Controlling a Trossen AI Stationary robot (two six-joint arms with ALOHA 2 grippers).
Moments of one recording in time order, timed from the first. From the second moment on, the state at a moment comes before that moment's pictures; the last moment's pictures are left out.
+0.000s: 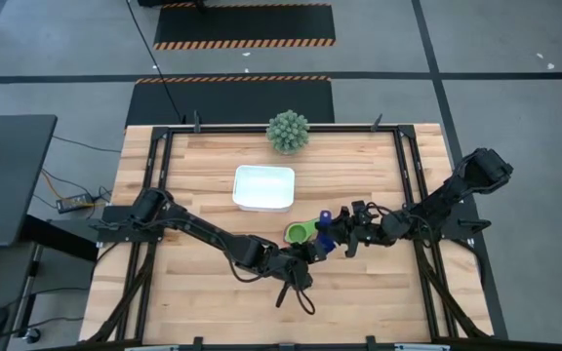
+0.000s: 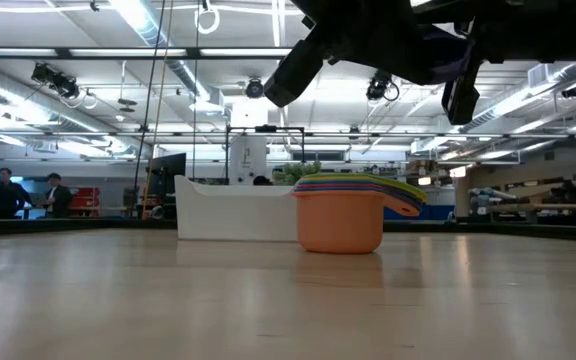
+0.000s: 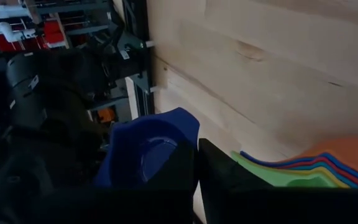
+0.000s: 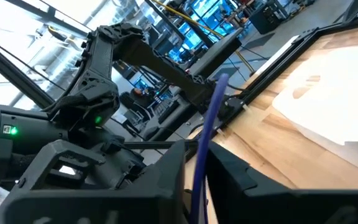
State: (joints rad) left arm -0.38 2.07 1.60 -0.18 -0.65 1.29; right arm 0.45 1.44 0.34 1.23 0.57 0.70
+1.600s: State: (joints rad) left arm -0.42 2.07 1.60 -0.40 -0.37 1.06; right arm 0.67 1.18 0.24 0.74 0.66 0.35
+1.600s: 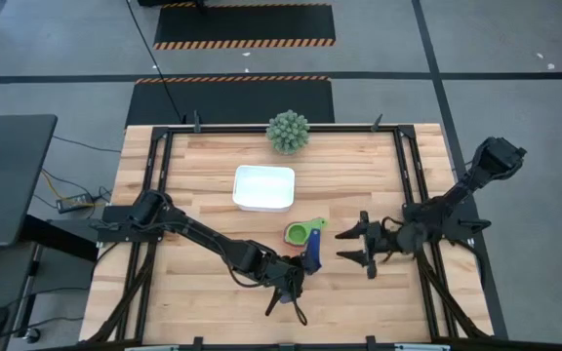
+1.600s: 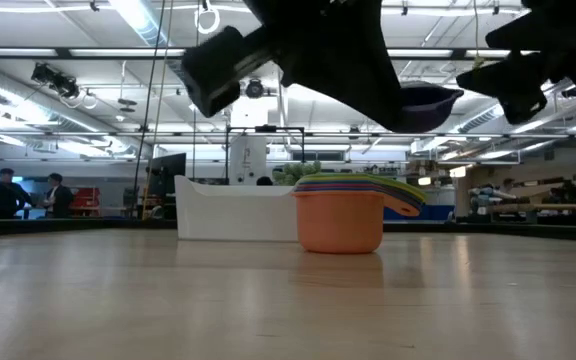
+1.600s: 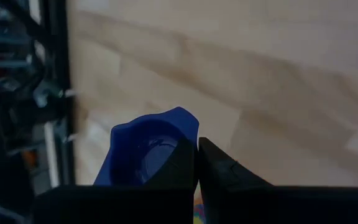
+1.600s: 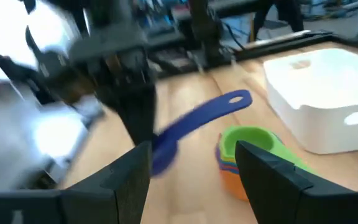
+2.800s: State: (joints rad) left arm -0.22 1.95 1.60 -0.51 0.34 1.15; right arm 0.48 1.18 0.63 -0.10 0.34 -0.04
